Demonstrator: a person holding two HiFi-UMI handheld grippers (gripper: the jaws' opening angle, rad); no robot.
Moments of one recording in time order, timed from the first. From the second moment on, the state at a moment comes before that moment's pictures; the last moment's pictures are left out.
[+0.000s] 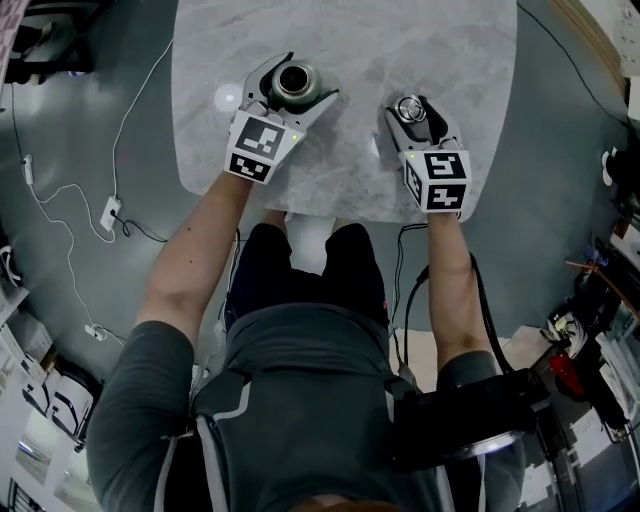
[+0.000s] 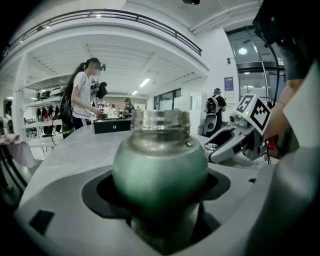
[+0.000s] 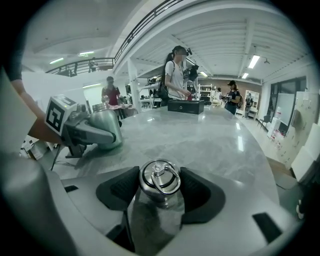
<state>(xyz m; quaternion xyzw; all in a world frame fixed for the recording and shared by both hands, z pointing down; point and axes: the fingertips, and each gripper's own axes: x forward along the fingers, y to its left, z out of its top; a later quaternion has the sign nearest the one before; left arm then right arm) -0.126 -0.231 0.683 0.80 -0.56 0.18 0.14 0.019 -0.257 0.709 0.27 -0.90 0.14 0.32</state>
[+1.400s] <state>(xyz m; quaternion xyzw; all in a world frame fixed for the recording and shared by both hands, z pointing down) -0.070 -0.134 0.388 0.90 -0.36 0.21 0.10 -0.036 -0.174 0.320 0.06 -0.98 0.01 0.18</state>
